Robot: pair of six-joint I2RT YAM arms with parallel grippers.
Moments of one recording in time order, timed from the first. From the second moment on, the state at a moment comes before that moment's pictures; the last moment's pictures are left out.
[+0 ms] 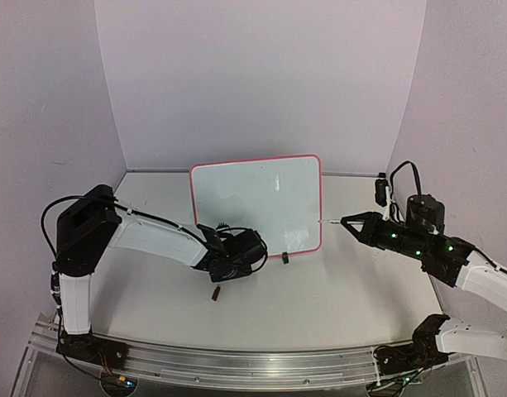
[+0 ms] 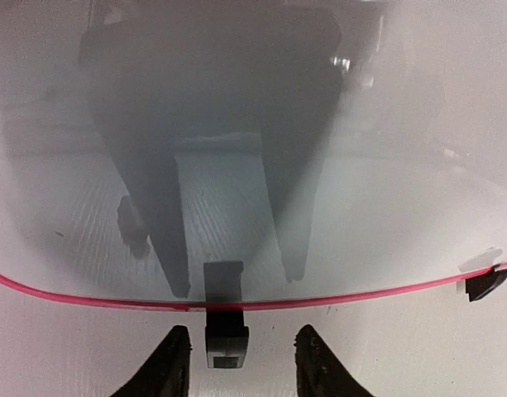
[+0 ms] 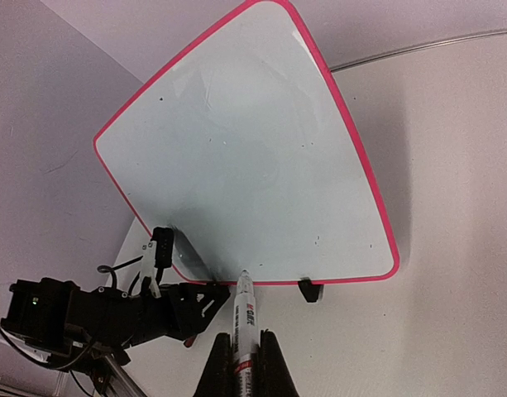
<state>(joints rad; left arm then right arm) -1.12 2.01 1.28 -0.43 -0.49 -1.23 0.56 0.85 0.58 -0.06 -0.18 0.66</state>
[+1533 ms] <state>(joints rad) -0.40 1.45 1.32 -0.57 0.55 -0.15 0.82 1.35 0.91 0.25 -0.22 0.66</state>
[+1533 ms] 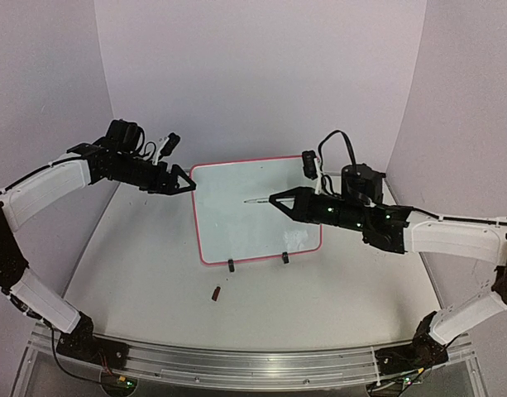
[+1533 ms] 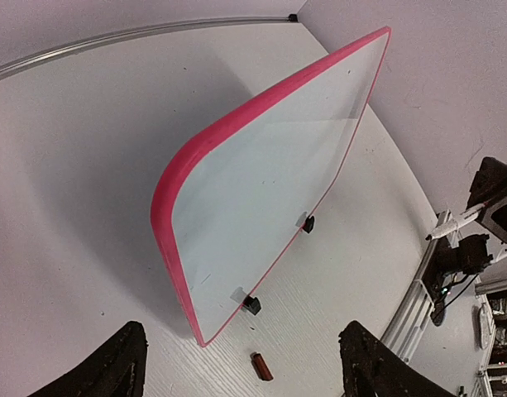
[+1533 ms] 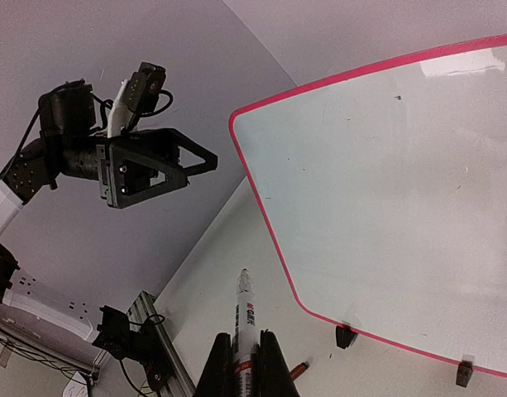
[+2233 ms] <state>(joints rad) -0.40 1.60 1.32 -0.46 0.58 0.04 0.88 1.62 1.11 0.39 -0.19 0.67</state>
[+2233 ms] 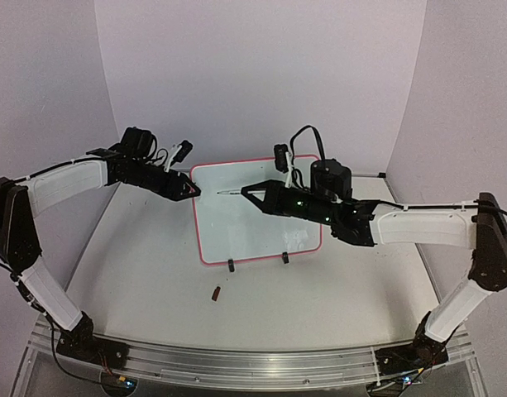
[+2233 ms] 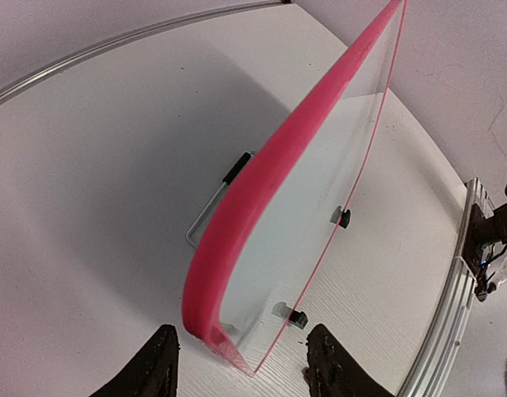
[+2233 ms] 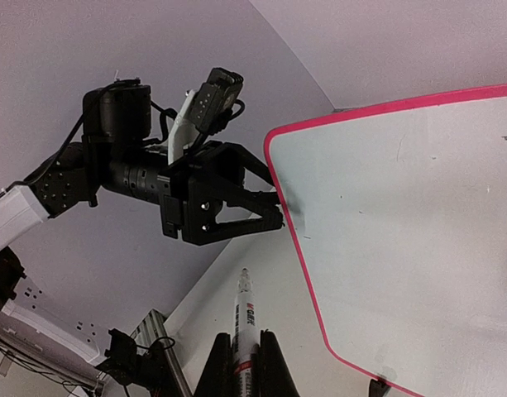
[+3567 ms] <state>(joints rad) -0.40 1.61 1.28 -0.42 0.61 0.13 0.89 1.85 1.34 0.40 -0.04 0.64</state>
